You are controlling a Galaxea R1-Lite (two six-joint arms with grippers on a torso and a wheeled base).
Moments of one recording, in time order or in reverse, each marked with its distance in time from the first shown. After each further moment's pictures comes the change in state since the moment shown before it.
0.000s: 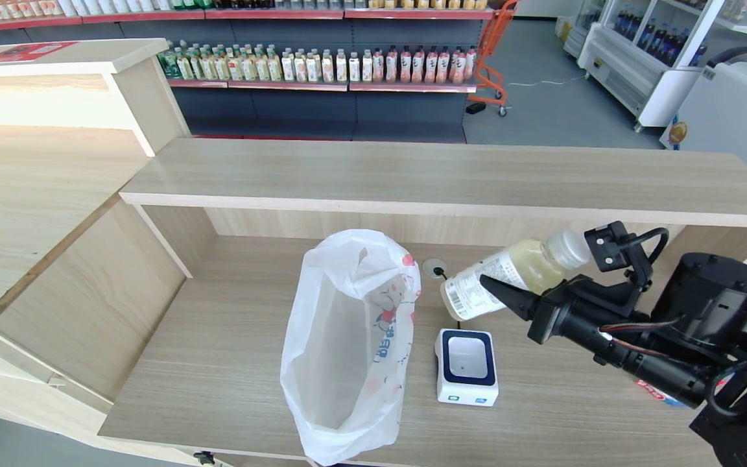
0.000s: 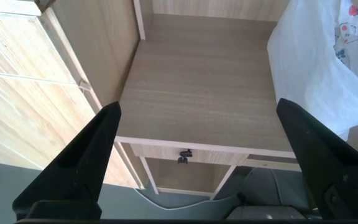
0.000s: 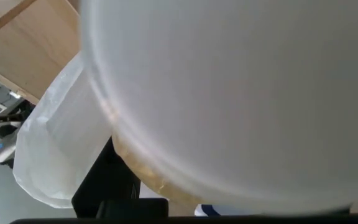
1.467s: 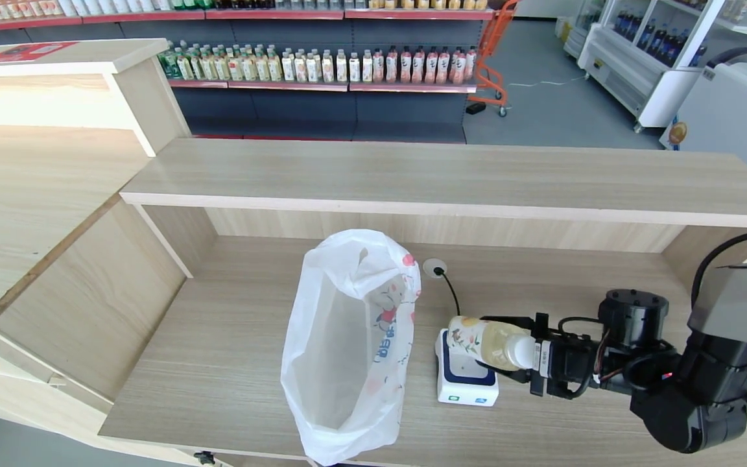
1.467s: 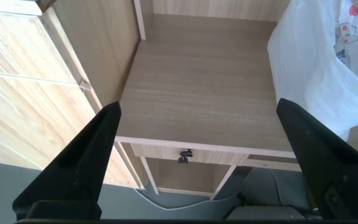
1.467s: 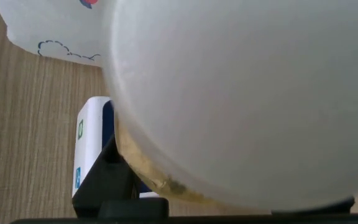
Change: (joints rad) left arm 0.000 0.000 0.000 0.000 0.000 0.000; right arm -0.240 0.419 -0.089 -0.017 0.593 -1.269
